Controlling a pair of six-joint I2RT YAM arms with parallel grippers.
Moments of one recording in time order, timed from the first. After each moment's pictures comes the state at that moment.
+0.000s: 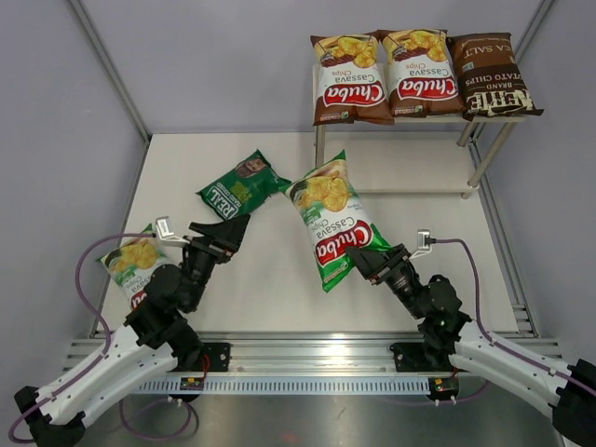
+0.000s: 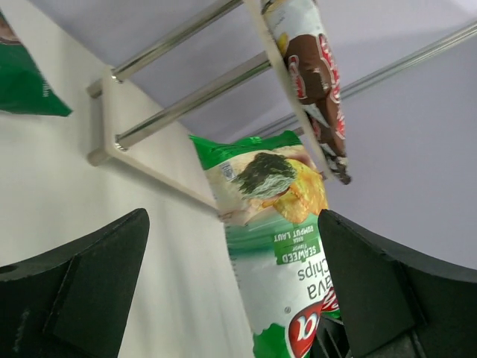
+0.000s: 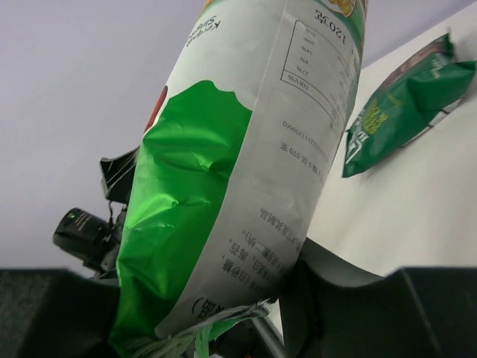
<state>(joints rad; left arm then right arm) -0.81 0.41 0.40 0.18 -0.48 -1.04 0.86 0.55 0.11 0.78 0.14 0.99</state>
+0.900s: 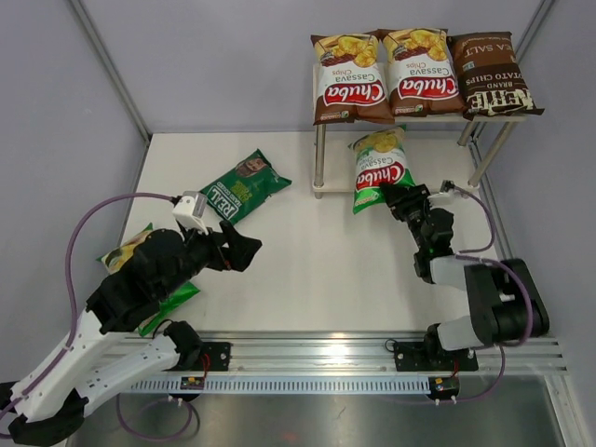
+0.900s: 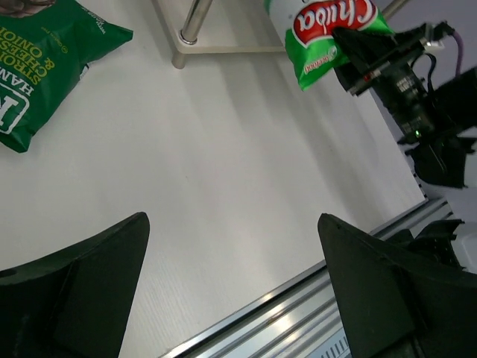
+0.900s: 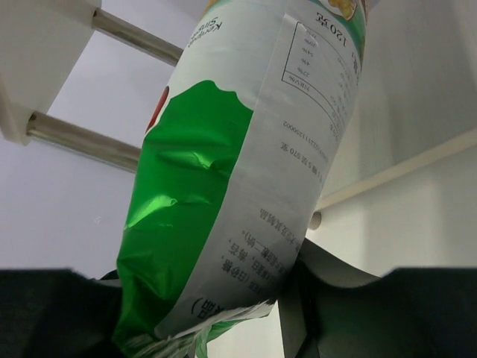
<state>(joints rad) -0.80 0.60 0.93 -0.63 -0.20 -0.57 0.16 1.34 0.35 1.04 -0.08 1.06</state>
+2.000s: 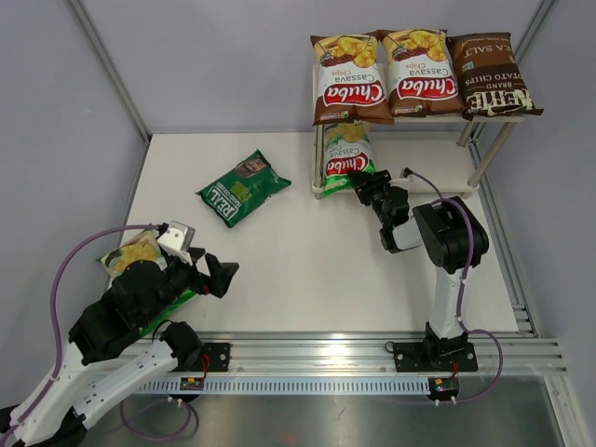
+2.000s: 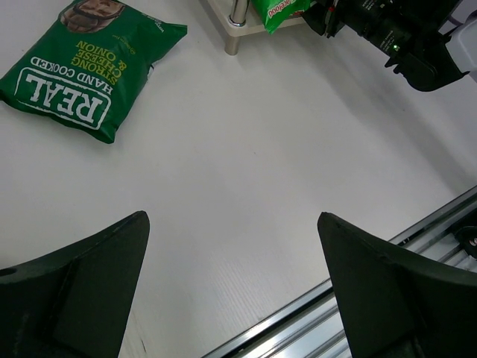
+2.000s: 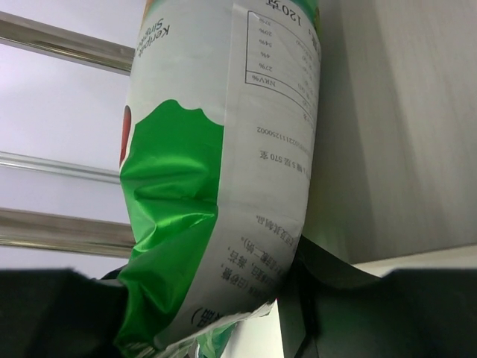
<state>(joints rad) -0.80 0.35 0.83 -0.78 -0.24 -0.29 0.28 2.04 0.78 1.24 -0.03 1.23</state>
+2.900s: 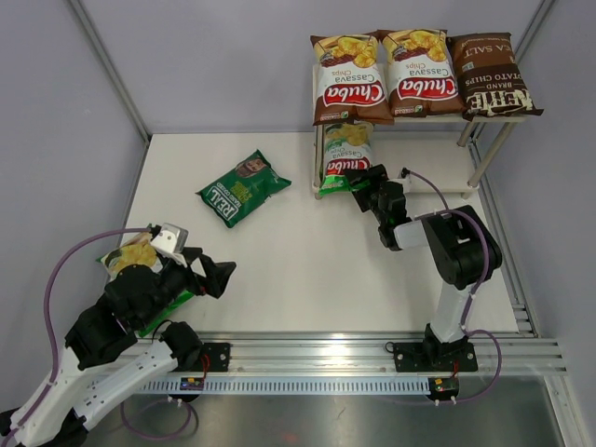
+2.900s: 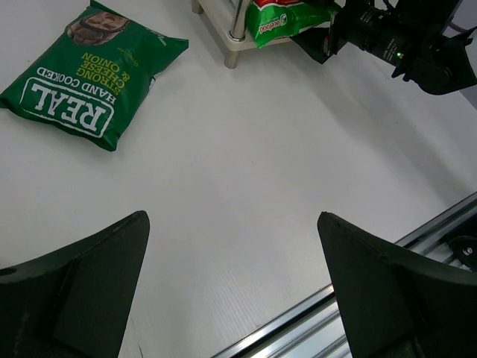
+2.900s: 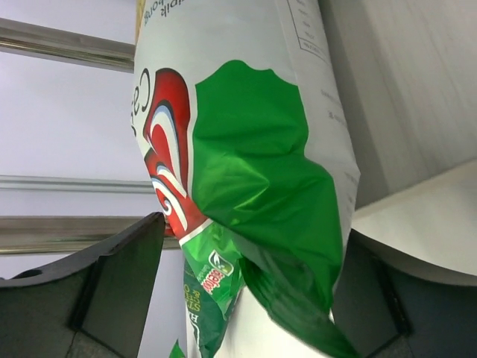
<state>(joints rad) -0.80 0.32 0.82 -0.77 -0.25 -0.30 0.33 1.90 0.79 0.94 0.06 1.24</state>
